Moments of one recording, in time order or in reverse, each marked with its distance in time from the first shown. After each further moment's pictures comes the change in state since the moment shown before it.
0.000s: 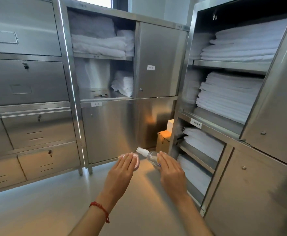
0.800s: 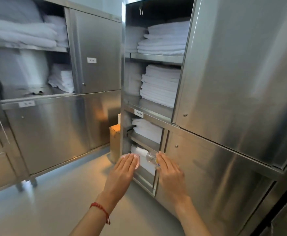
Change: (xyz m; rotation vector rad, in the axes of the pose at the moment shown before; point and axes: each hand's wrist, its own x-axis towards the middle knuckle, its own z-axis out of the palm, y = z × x) left_hand 0.056 0.215 0.030 -0.228 -0.022 0.220; right_hand -0.106 0.146 -0.146 -0.231 -0.034 0.204
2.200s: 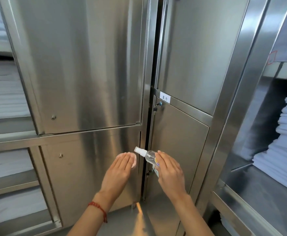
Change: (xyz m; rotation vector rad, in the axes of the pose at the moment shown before) left_hand 0.085 0.141 0.082 -0.642 0.250 0.862; right_hand -0.102 -0.002 -0.122 -0.872 0.126 0.672
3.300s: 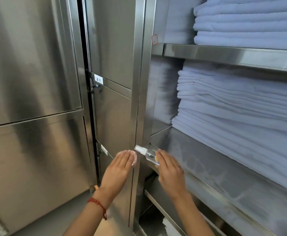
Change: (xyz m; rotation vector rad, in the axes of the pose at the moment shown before) left_hand 0.002 0.227 -0.053 -0.371 -0.129 0.175; right_hand -0.151 0.084 -0.196 -0.263 -0.088 0.222
